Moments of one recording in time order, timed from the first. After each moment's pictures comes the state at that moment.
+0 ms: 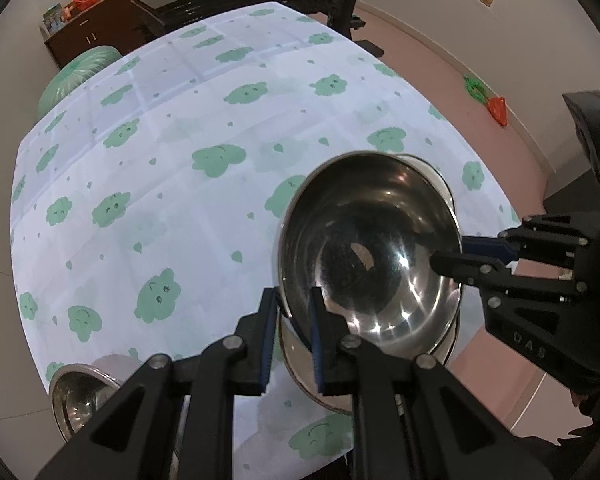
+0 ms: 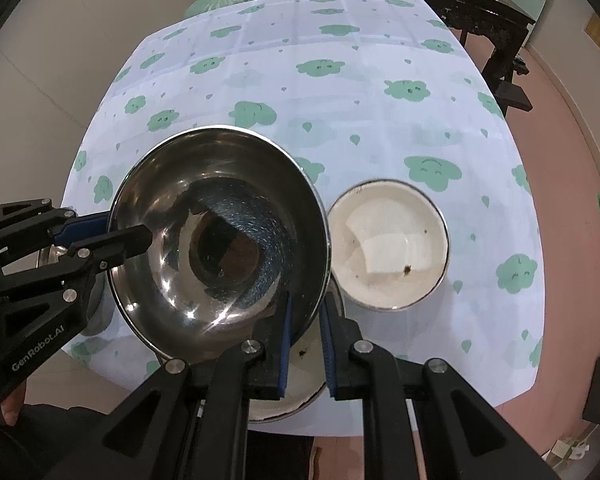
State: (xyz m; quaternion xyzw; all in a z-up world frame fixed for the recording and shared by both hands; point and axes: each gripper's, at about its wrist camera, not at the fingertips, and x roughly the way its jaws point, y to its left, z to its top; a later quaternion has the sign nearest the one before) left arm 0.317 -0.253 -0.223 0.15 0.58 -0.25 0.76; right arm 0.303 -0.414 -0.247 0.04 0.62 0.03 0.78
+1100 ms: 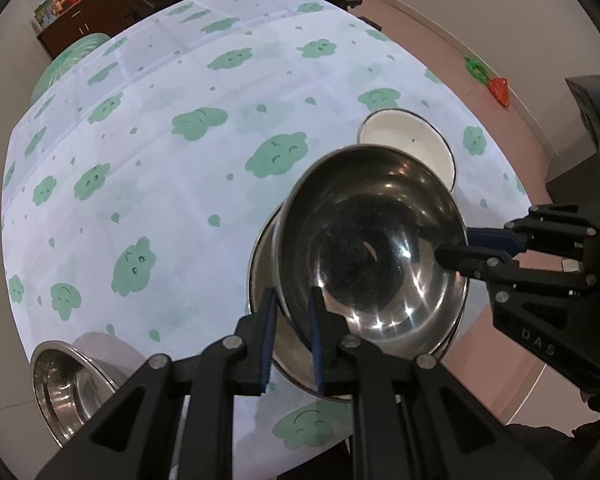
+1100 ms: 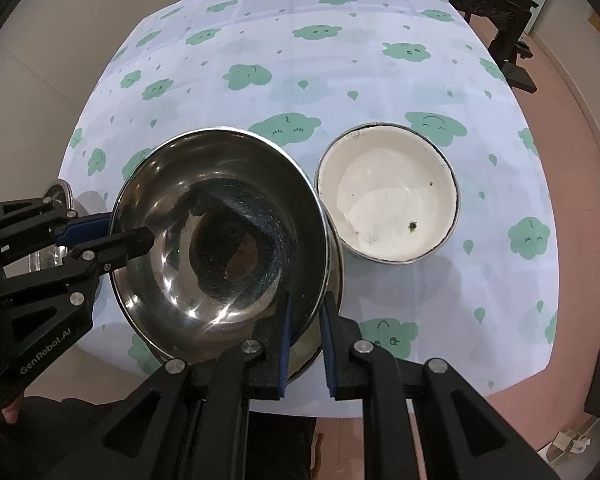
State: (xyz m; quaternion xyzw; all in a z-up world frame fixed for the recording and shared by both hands) left arm 0.296 -0.261 -0.250 0.16 0.60 -0.25 0.74; right arm 0.280 -0.420 -0.273 0.04 0.64 0.04 0.76
